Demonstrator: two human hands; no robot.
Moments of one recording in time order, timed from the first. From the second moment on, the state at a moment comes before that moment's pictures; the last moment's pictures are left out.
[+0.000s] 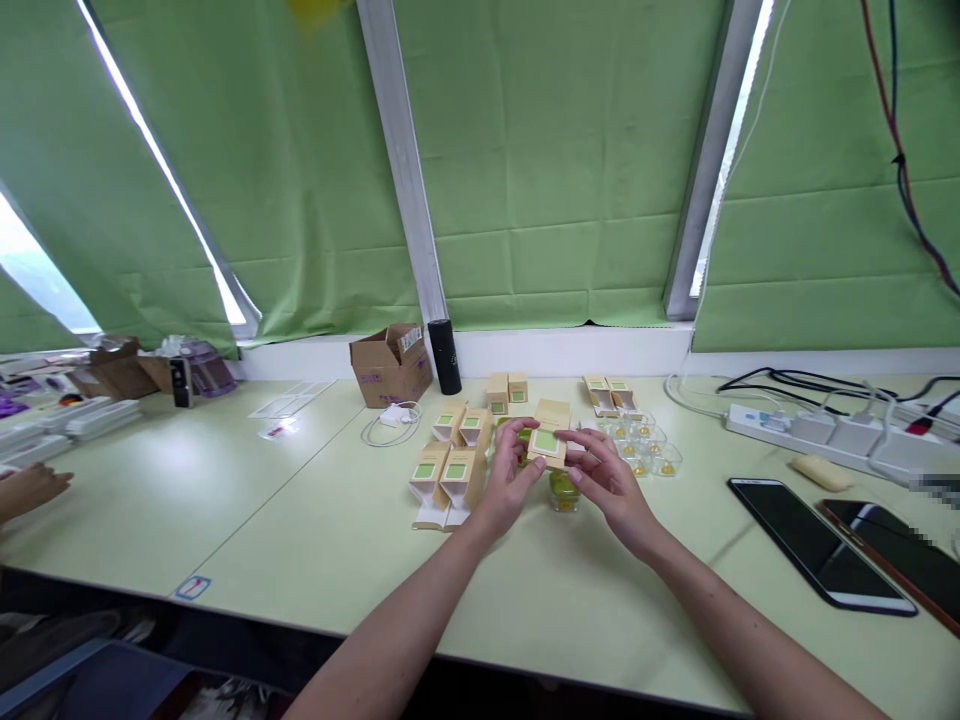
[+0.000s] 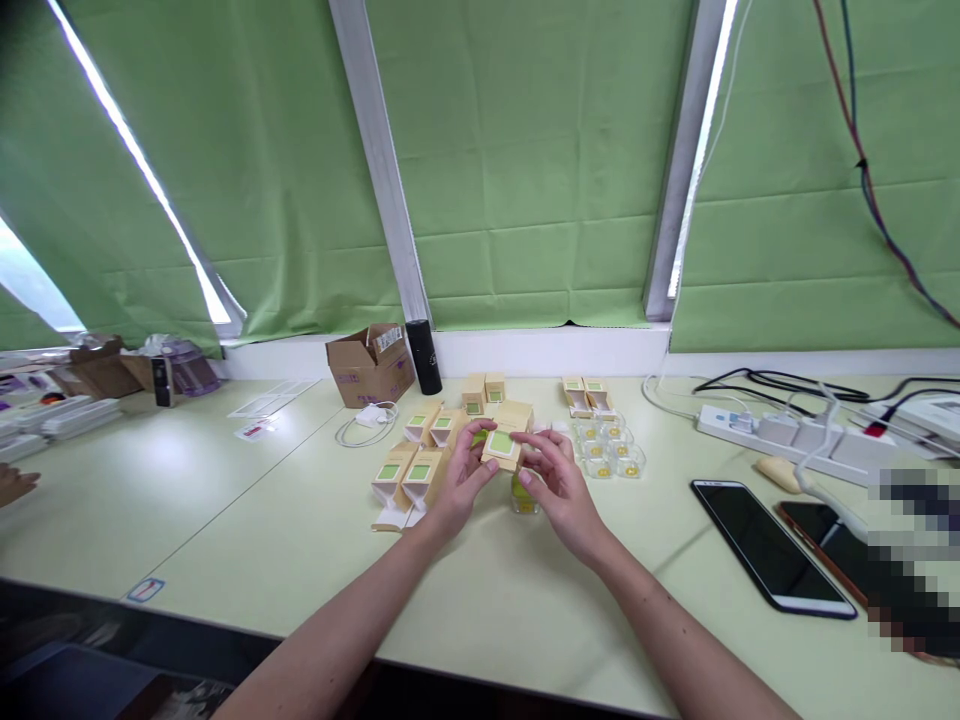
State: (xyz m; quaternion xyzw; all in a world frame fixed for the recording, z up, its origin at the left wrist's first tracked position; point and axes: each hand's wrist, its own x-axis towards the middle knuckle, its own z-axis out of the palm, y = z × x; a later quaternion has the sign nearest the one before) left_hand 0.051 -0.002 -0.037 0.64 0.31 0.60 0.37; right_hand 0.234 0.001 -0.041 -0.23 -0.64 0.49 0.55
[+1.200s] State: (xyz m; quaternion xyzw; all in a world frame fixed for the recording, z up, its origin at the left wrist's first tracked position) left_hand 0.052 -0.003 -0.041 0.69 0.33 0.59 0.27; right_hand 0.232 0.002 -0.039 -0.26 -0.64 0.44 0.57
